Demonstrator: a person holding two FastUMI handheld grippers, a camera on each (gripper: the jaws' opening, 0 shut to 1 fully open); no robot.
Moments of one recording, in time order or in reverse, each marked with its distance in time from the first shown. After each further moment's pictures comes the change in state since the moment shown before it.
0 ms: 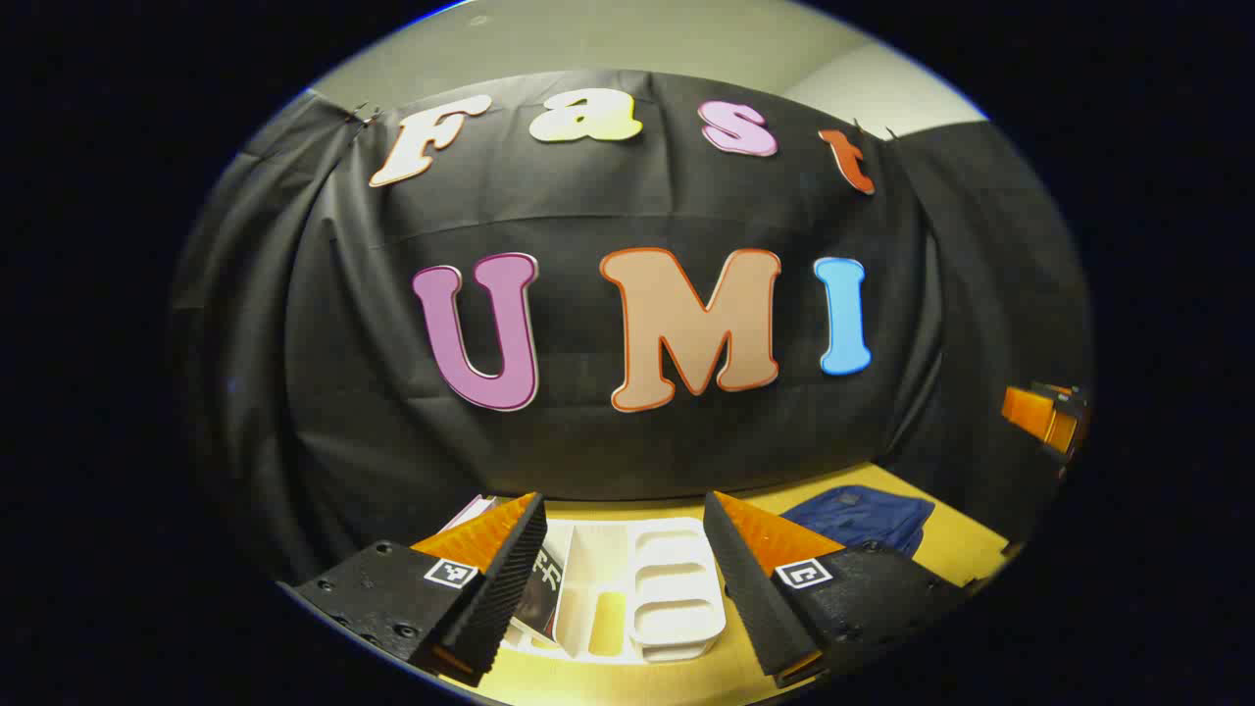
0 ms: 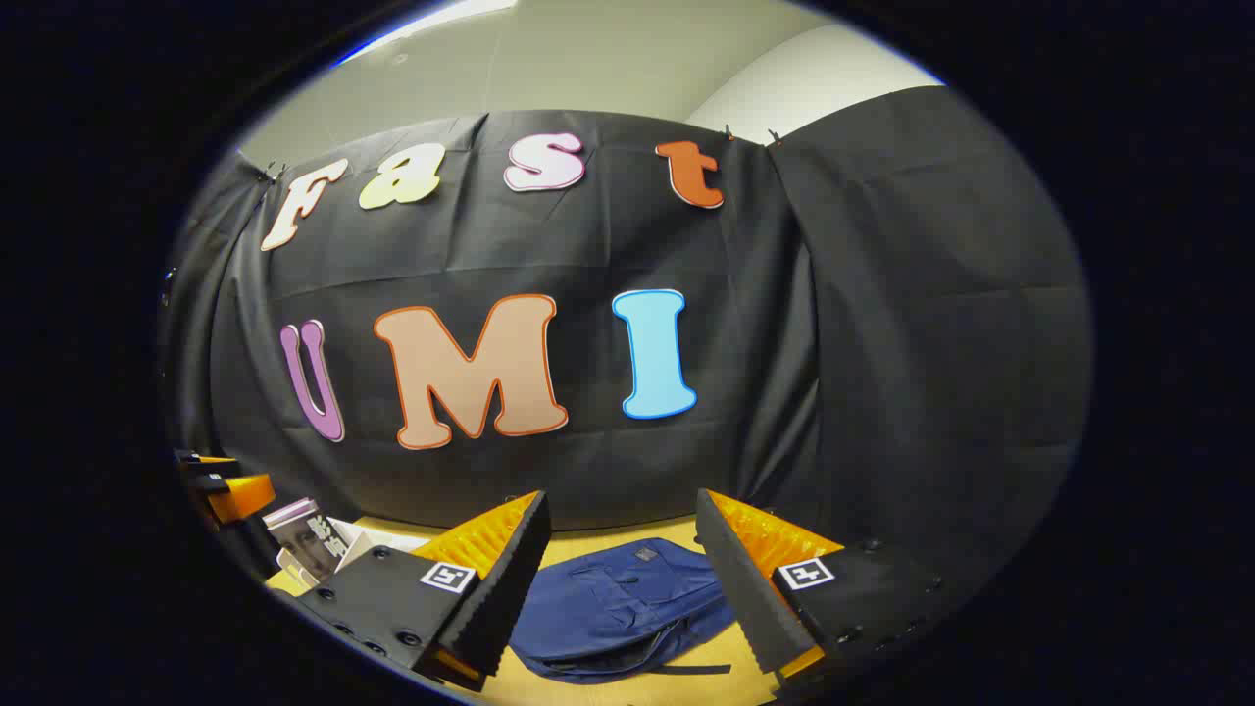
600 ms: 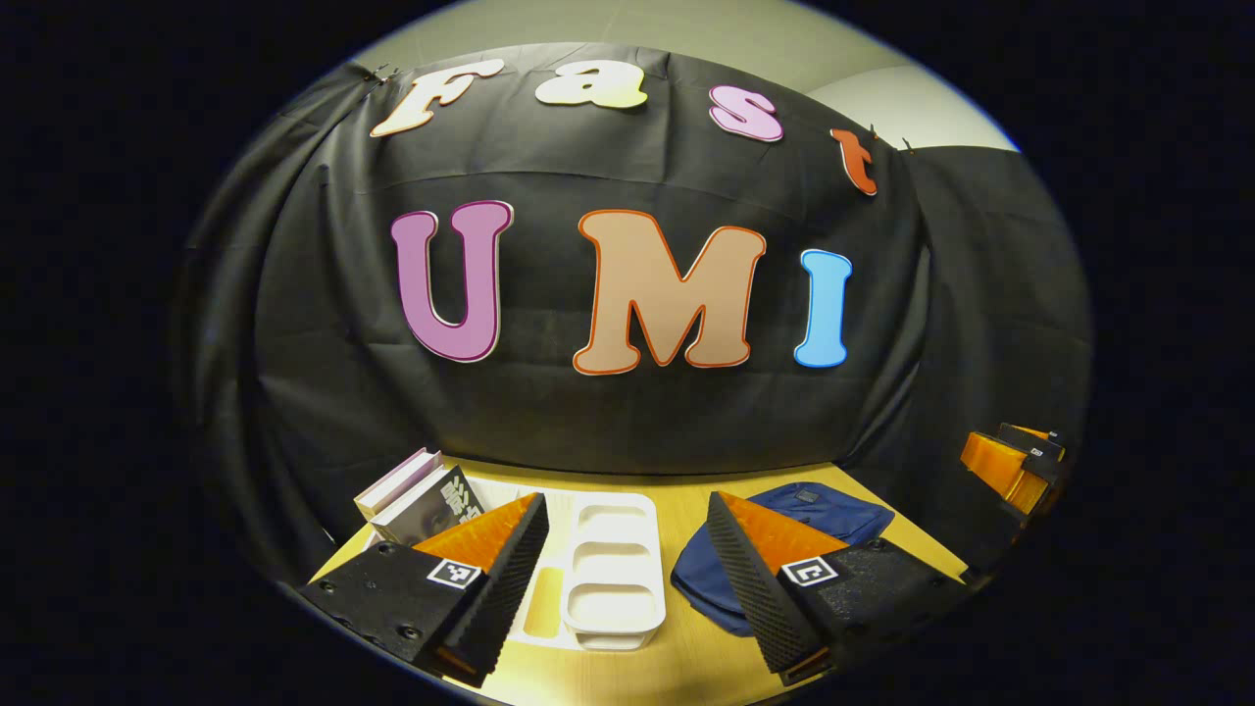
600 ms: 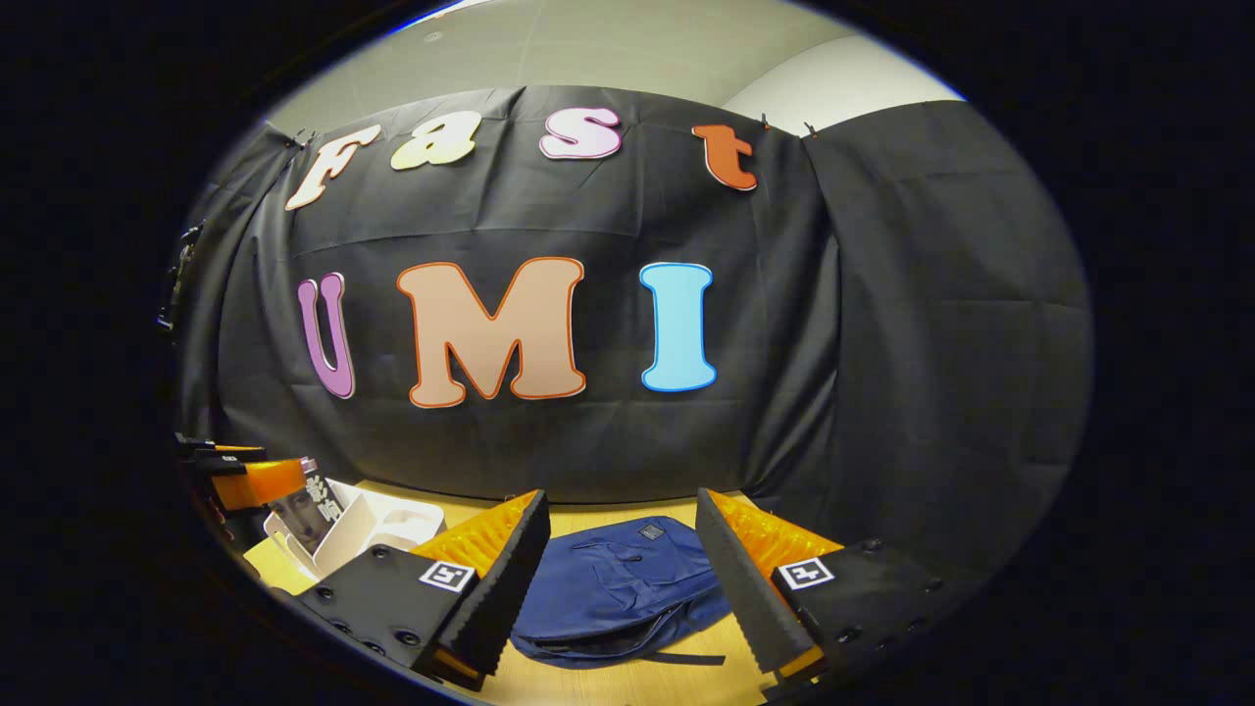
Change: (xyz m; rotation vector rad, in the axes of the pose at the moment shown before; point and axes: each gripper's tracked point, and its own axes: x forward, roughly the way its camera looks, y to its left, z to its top) left arm 0.013 -0.021 -0.023 -0.140 0.069 -0.056; right arm -0.002 0.022 -0.029 -0.071 0.057 0.031
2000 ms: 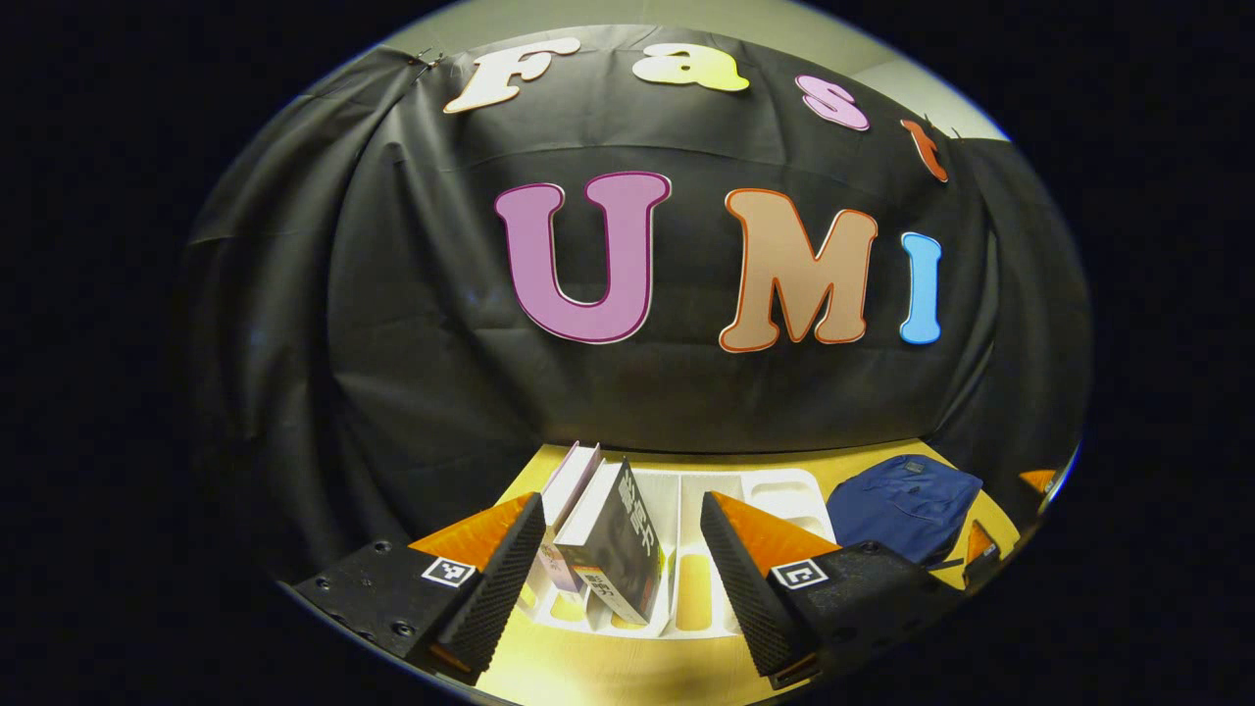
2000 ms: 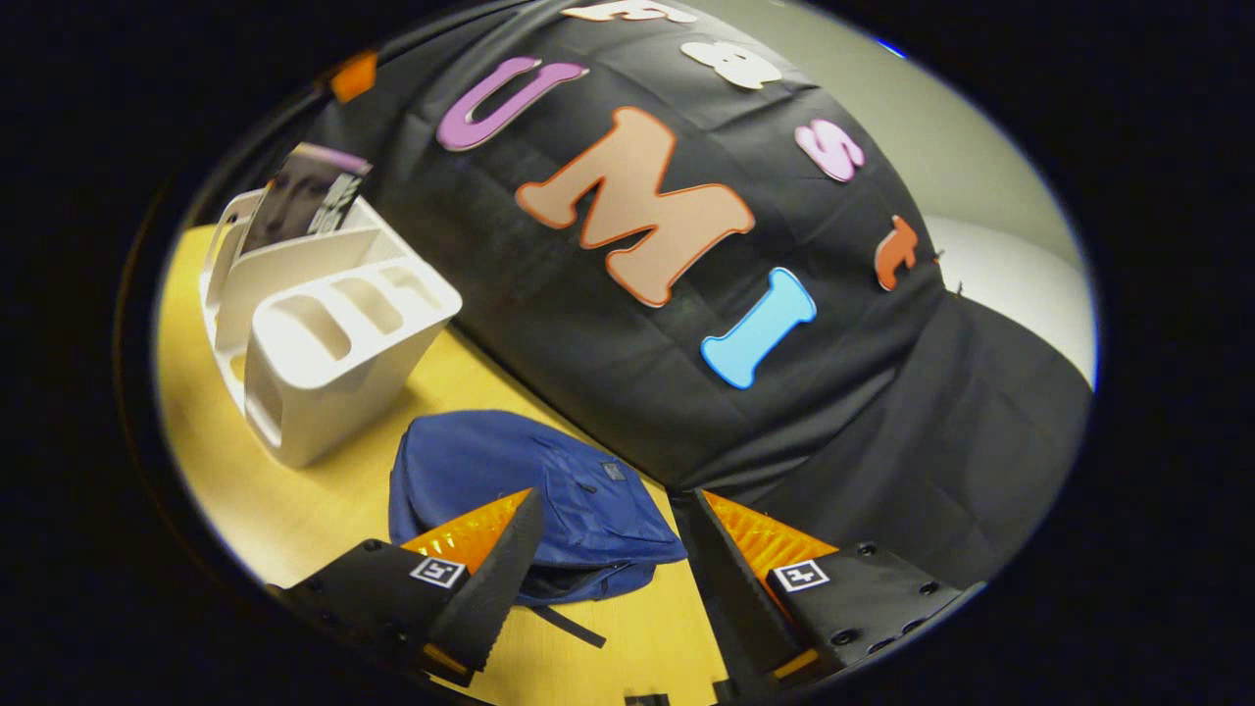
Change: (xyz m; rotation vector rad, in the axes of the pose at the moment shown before) left arm -0.007 0.173 -0.016 0.026 0.067 0.174; right arm 0.013 0.073 -0.153 -0.850 0.107 -0.061
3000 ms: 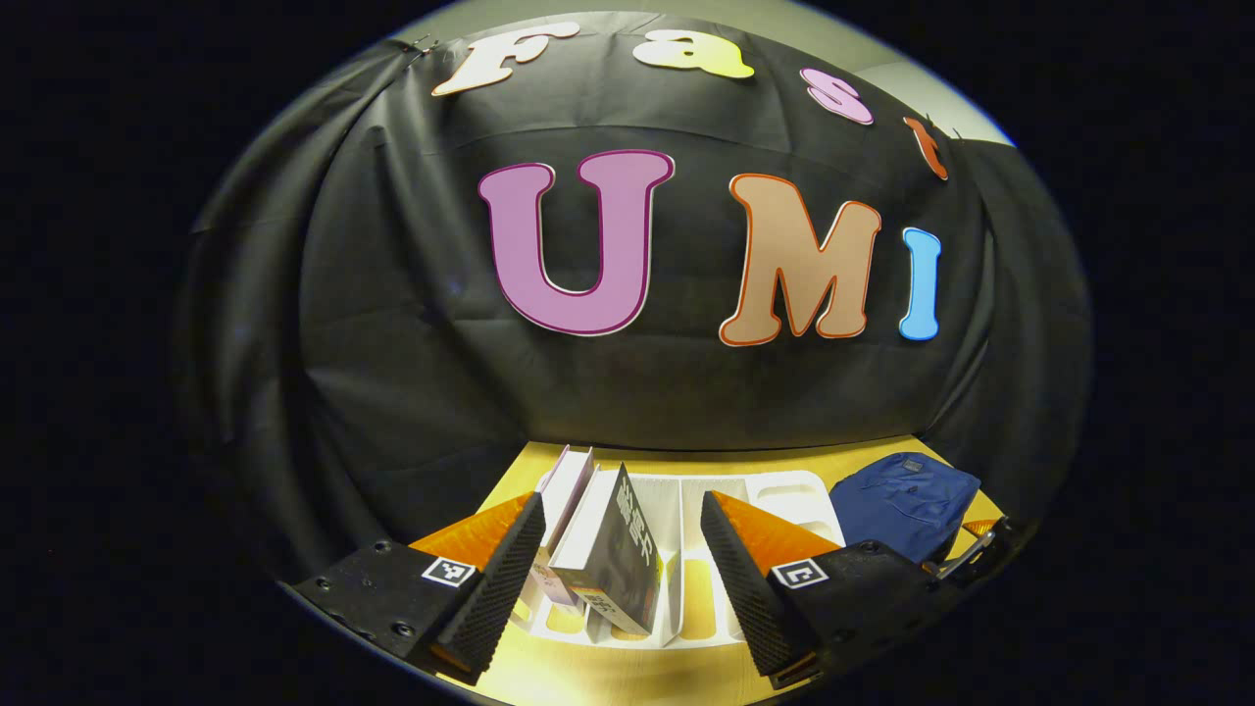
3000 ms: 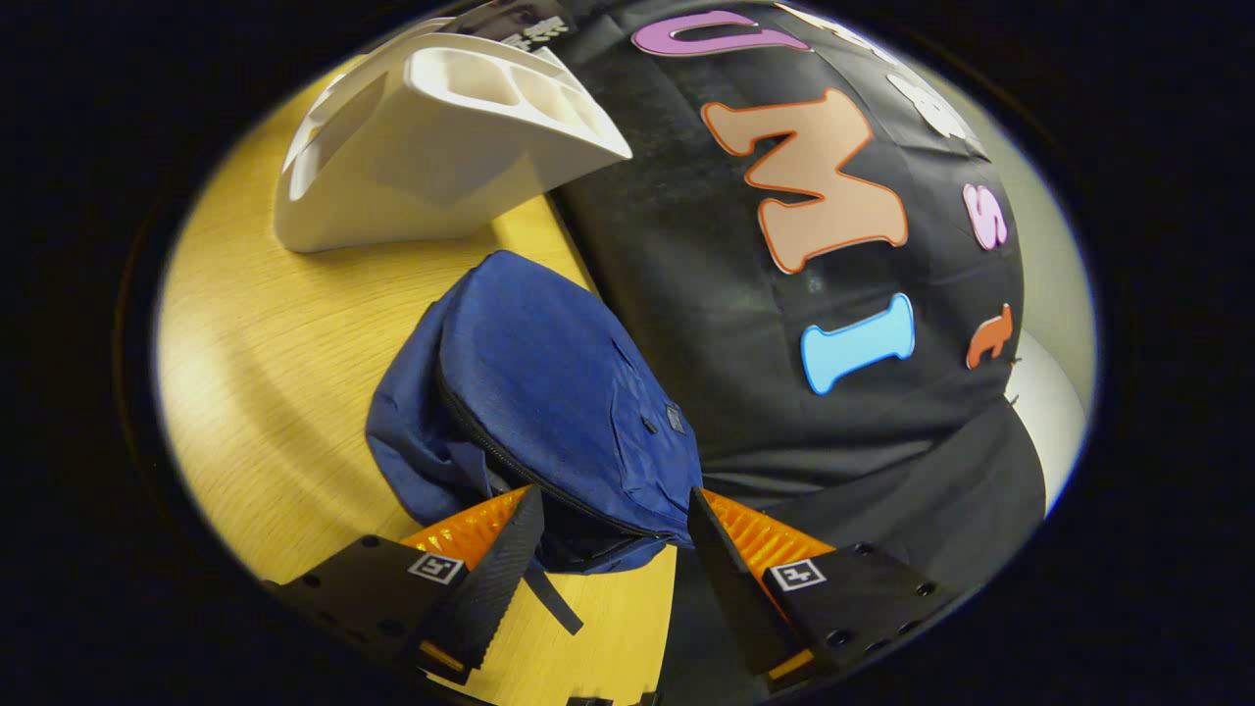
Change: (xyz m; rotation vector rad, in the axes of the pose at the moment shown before) left arm 0.029 -0.001 -0.009 -0.024 0.038 -0.051; right arm 0.056 0.075 -0.078 -0.394 0.078 0.107
